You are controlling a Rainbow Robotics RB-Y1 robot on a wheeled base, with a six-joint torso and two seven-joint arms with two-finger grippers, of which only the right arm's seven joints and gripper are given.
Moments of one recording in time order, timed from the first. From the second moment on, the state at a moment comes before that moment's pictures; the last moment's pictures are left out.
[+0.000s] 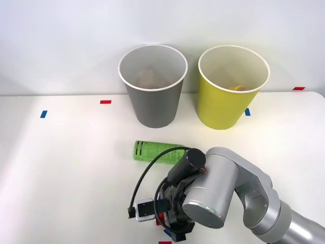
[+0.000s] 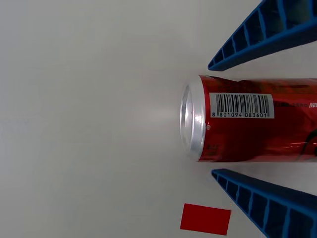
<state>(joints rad) -0.40 -0.37 0.81 -2.00 -0.58 1.54 2.29</state>
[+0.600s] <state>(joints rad) -0.40 -0.39 0.79 -1.99 -0.59 1.52 2.29</state>
